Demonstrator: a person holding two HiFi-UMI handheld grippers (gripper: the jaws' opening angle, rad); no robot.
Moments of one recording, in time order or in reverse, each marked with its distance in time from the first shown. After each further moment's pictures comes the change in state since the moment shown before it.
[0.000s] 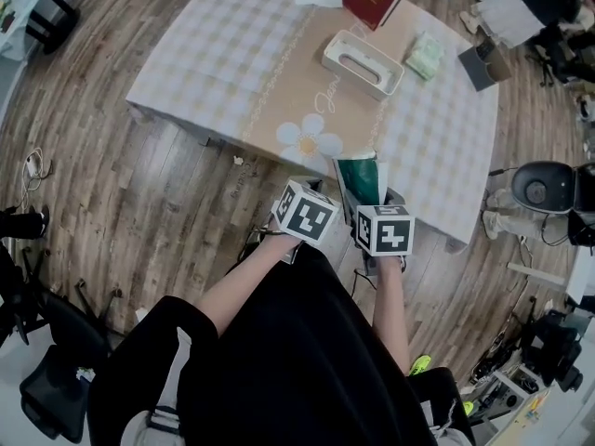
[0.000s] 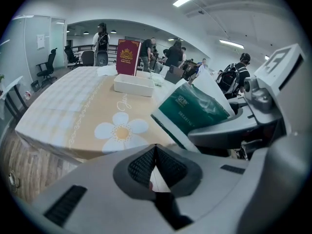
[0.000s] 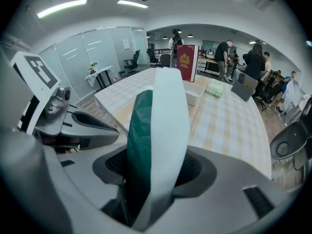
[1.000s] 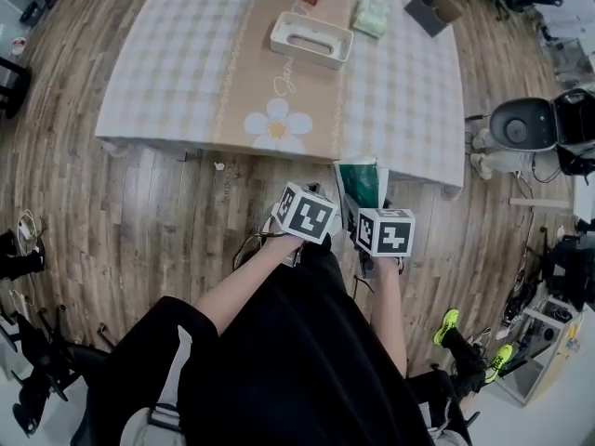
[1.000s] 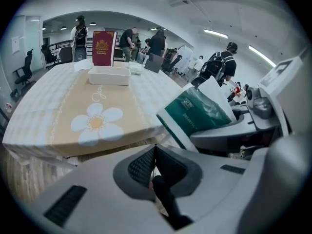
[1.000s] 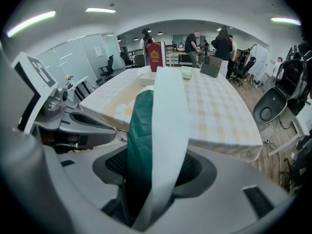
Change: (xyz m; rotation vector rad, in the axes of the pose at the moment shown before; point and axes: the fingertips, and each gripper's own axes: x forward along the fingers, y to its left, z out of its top) left arm -0.002 -0.062 -0.042 0.142 0.109 -0.142; right arm -0.046 -0.008 -0.086 0.285 0.001 -0.136
